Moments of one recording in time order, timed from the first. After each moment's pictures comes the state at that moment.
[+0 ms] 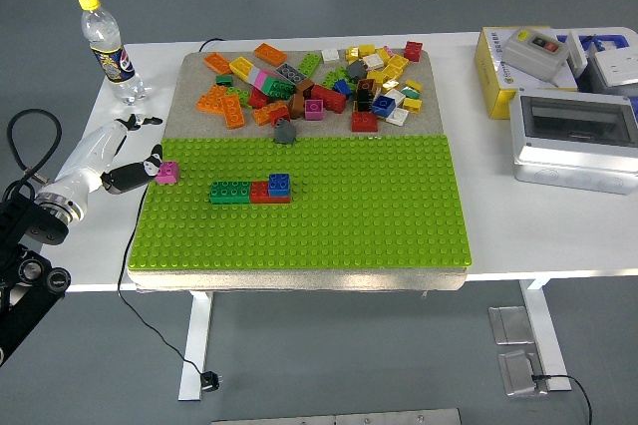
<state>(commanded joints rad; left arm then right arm) -0.38 0.46 -0.97 -1.28 1.72 0.19 0.10 0.15 -0.15 0.14 0.20 0.20 -0.17 -0.03</state>
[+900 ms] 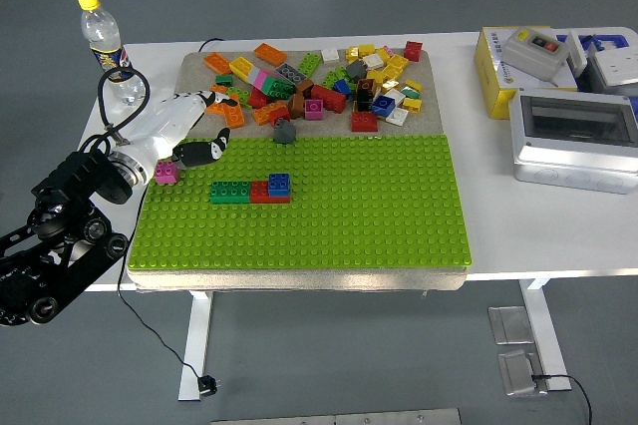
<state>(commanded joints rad) -0.69 0.39 -0.67 -1.19 1.75 0.18 0.10 0.12 -0.13 0.48 0.18 0.02 -0.16 -0.10</state>
